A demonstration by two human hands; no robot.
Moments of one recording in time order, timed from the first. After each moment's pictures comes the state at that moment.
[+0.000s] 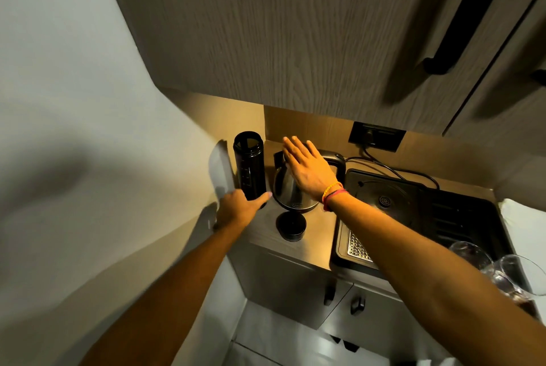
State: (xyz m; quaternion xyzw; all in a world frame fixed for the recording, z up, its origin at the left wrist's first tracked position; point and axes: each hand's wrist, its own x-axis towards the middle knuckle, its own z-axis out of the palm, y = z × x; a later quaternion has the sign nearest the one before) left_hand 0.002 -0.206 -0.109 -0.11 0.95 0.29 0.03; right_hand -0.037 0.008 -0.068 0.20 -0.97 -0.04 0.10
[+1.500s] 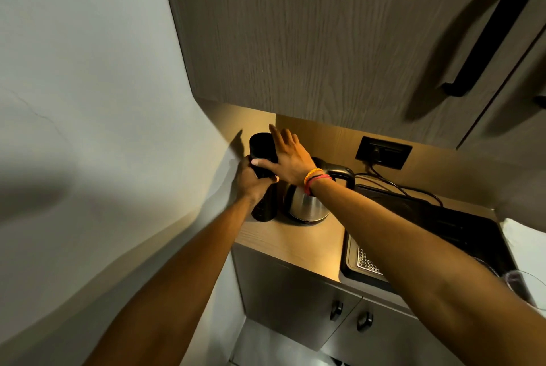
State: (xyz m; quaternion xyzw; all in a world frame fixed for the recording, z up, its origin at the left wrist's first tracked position) left_hand -0.028 -0.210 -0.042 -0.04 0.79 0.61 -0.04; right_hand -0.041 -0.081 0.015 0.13 -0.97 0.20 0.09
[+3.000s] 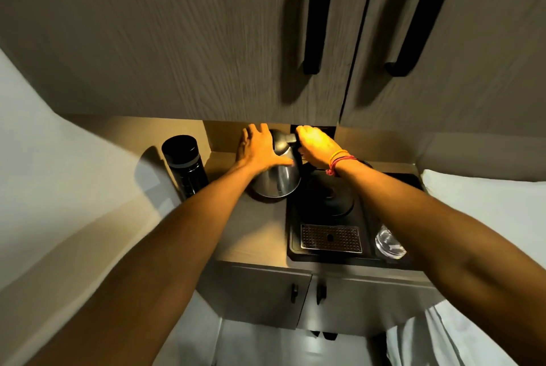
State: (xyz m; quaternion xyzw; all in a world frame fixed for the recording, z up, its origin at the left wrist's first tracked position) left_hand -0.057 -0.032 0.009 0.21 0.96 0.19 0.00; right_hand 0.011 0.130 0.023 -0.02 -0.99 0.12 0.06
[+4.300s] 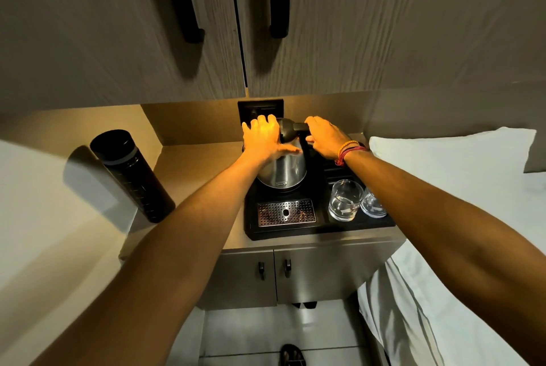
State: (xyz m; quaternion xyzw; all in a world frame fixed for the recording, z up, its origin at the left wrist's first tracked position) left_hand 0.011 0.089 -0.008 0.32 0.94 0.10 -0.04; right_hand 0.080 0.260 -0.018 -0.11 -0.98 0.14 0.04
